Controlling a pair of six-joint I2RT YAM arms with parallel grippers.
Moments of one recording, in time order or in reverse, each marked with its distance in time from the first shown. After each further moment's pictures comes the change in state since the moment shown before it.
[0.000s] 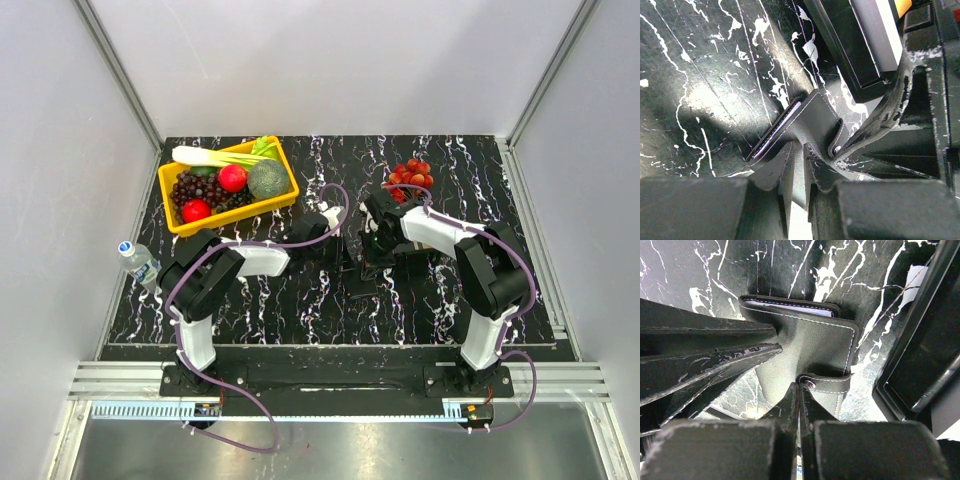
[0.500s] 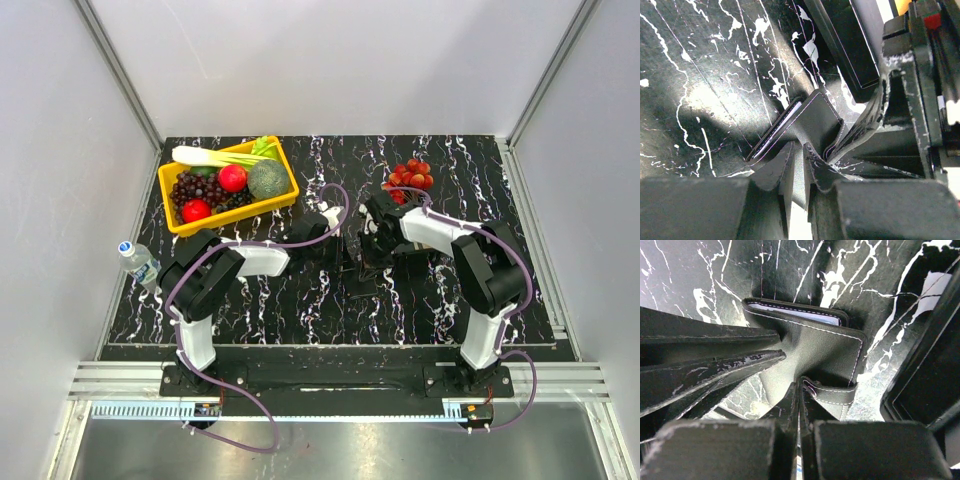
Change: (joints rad) left arm 0.000 0.000 0.000 0.000 0.000 0.000; right arm -0.006 0.015 -0.014 0.031 -0.025 0.002
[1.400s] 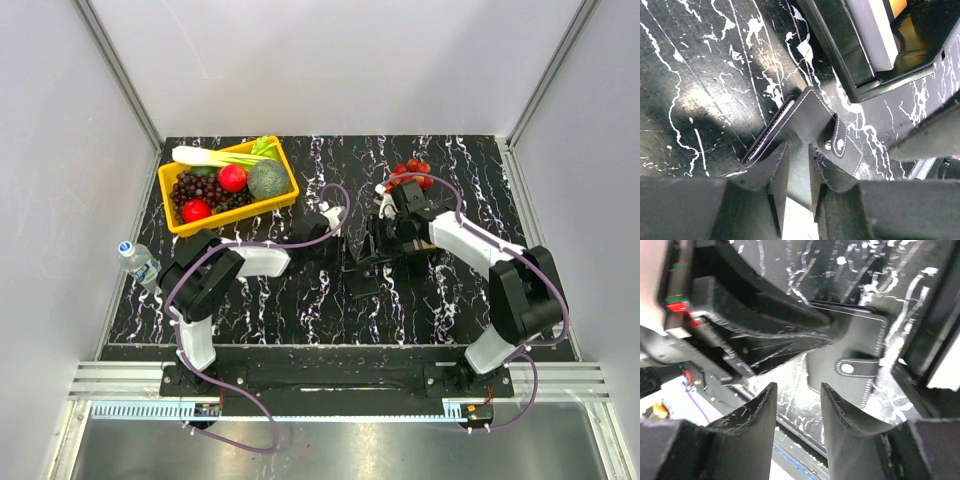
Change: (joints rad) left arm -0.002 -0.001 0.000 0.003 -0.002 -0.005; right arm -0.087 -0.216 -0.072 0.111 -0.181 -0.012
